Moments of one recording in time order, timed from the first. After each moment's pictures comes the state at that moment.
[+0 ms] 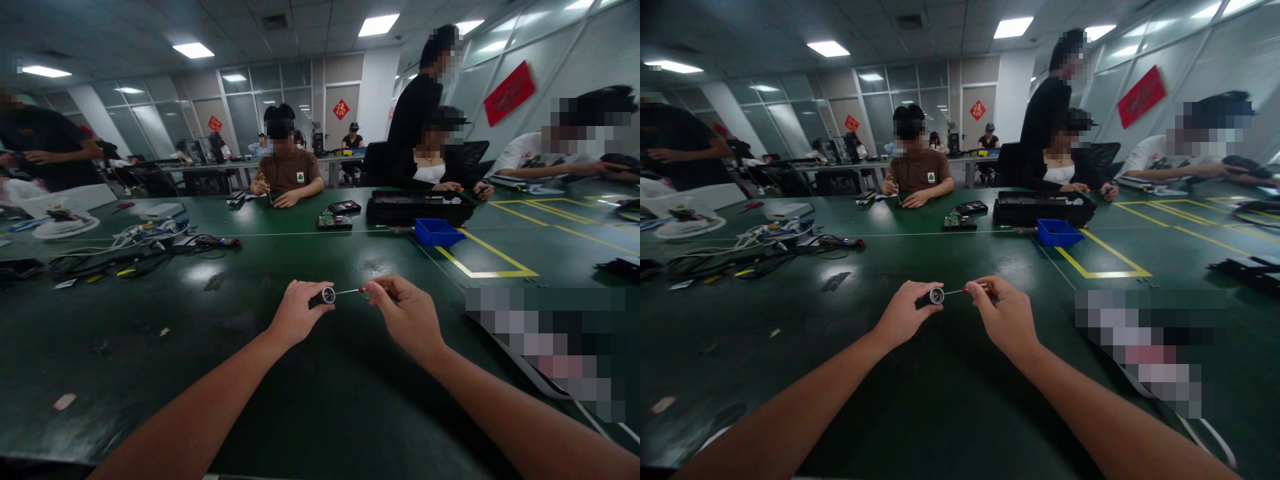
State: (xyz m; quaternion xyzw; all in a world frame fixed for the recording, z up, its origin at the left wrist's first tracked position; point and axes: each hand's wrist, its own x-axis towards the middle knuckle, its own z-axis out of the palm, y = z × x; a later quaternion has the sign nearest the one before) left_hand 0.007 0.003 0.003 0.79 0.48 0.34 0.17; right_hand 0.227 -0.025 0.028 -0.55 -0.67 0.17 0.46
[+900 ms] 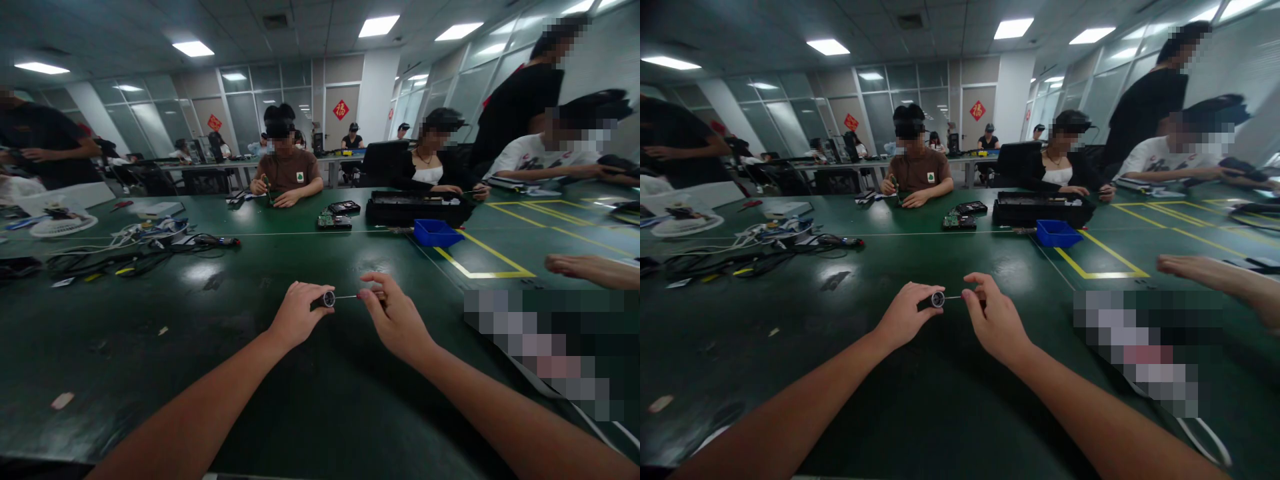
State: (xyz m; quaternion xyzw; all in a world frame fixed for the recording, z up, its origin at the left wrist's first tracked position) left_hand 0.005 0.003 -0.002 0.81 0.46 0.32 0.16; right_hand 0.222 -0.028 0.023 -0.52 -0.72 0.22 0.41
